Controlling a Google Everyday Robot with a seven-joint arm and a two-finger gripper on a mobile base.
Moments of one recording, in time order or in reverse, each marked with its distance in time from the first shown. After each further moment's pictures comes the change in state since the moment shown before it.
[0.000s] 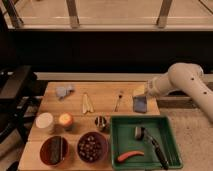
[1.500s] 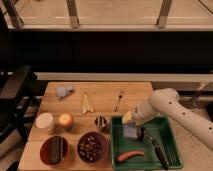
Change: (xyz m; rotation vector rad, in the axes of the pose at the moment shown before) arm -0.099 -0.004 0.101 0.004 -0.219 0.068
